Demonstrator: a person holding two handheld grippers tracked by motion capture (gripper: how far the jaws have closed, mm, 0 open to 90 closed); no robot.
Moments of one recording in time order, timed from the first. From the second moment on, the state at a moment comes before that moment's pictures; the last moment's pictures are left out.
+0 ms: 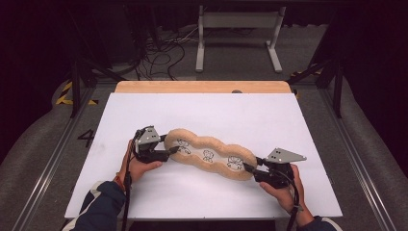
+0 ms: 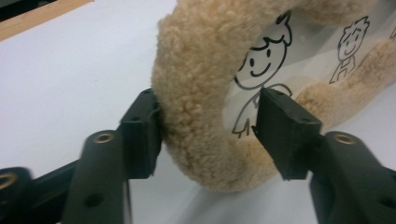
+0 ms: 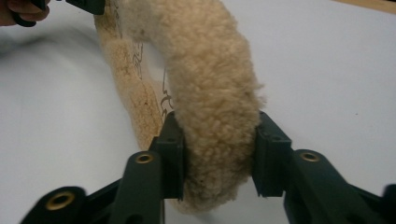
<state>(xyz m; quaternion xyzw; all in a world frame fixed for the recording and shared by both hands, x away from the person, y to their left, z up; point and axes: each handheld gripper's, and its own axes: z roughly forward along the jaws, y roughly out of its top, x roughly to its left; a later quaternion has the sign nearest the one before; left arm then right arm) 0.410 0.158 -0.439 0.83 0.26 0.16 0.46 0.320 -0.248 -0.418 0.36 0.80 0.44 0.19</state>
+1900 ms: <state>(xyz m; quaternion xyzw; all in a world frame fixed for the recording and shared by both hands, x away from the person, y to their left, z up) 0.375 0.161 -0.438 0.84 0.25 0.17 0.44 0.349 -0.252 -0.422 0.36 0.79 0.43 0.24</state>
